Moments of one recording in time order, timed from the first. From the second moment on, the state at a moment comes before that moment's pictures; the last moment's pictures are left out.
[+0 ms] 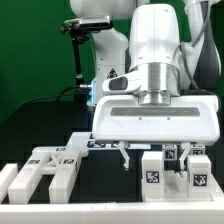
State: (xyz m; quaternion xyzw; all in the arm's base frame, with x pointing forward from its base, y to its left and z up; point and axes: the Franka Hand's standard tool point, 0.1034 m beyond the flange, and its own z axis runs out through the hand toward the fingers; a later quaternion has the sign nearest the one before) arm 0.627 0.050 0.064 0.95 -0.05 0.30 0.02
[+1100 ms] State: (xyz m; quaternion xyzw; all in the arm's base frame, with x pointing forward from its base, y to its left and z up) arm 0.631 0.045 0.098 0.99 -0.11 0.07 -0.04
